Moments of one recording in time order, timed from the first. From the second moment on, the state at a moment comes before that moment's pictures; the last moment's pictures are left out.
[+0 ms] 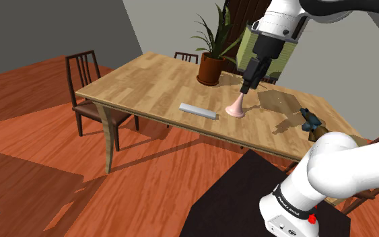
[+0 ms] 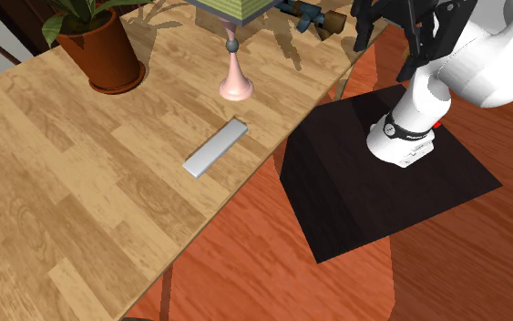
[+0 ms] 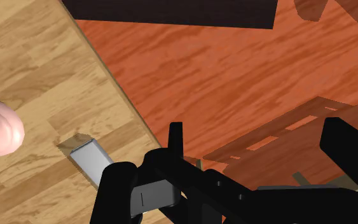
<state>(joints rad) 0.02 -0.78 0.03 -2.38 0.12 1.57 -0.05</state>
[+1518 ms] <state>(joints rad) -0.01 -0.13 -0.13 -2.30 0.03 2.14 -0.44</state>
